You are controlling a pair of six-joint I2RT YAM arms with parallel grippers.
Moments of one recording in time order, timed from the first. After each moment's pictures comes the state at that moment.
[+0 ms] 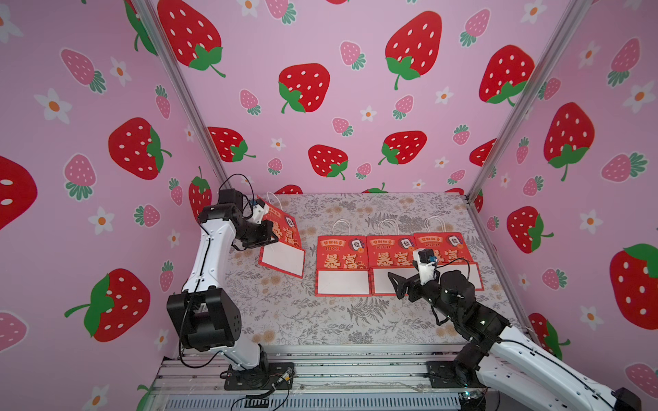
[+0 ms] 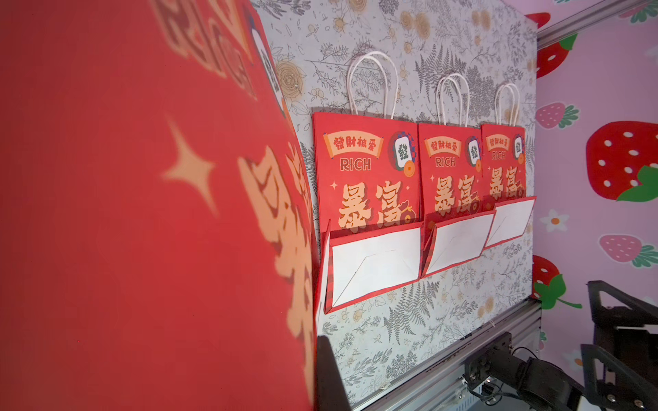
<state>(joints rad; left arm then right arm) 0.16 1.61 1.57 -1.20 0.58 0.07 0.76 0.69 0.50 -0.12 0.17 0.23</state>
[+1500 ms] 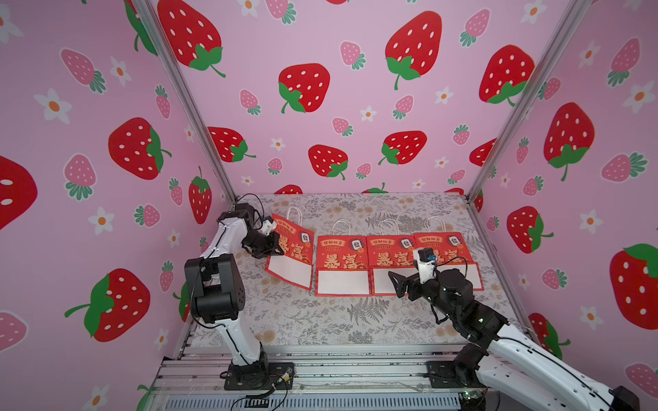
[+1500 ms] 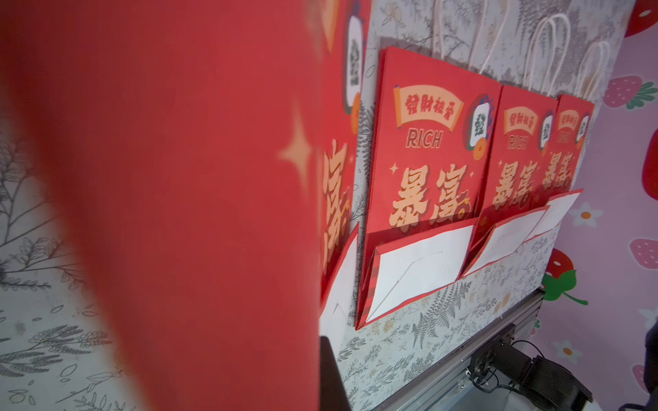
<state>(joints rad) 0.16 1.87 1.48 -1.10 0.55 0.08 0.73 0.72 0.50 -0.12 0.17 0.24</state>
